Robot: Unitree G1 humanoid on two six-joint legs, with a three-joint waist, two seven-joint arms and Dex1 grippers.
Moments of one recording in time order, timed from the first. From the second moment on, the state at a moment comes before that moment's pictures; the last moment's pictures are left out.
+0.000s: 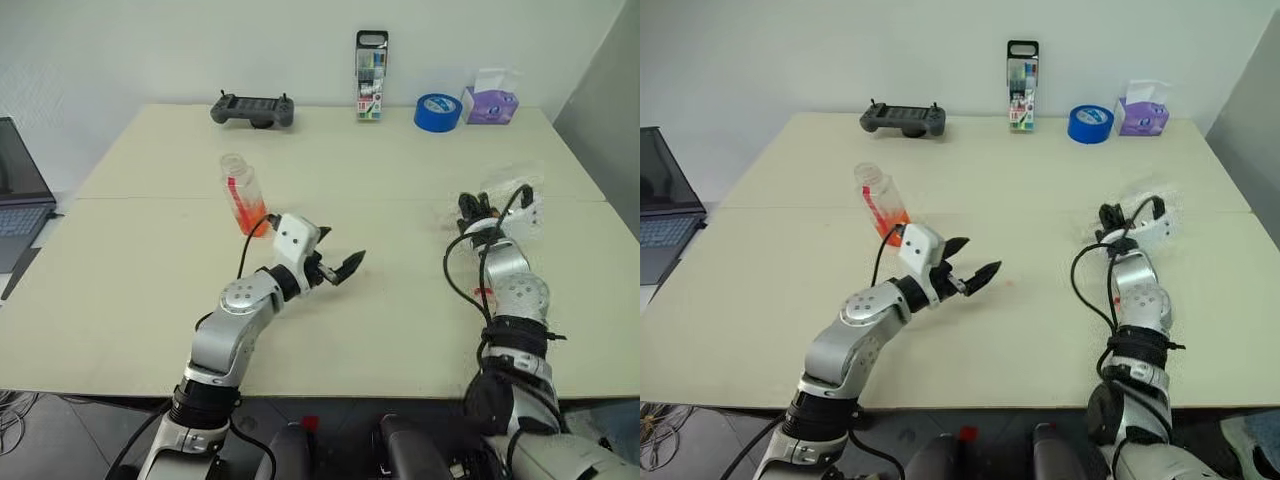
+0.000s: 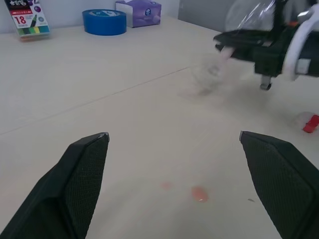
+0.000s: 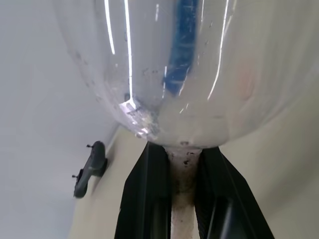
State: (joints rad) left arm -0.36 0.29 -0.09 -0.21 -0.30 0.50 -0.51; right arm -0.66 -0.11 -0.34 0.11 0.72 0.49 0.03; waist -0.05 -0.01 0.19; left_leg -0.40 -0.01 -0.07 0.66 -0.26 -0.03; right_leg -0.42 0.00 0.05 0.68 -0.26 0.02
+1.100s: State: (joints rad) left arm -0.08 0.53 0.15 -0.48 -0.49 0.63 -0.58; right arm -0.62 0.00 0.18 0.63 0.06 -0.25 0.34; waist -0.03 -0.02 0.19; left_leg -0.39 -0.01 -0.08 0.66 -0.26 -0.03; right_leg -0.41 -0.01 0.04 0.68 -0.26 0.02
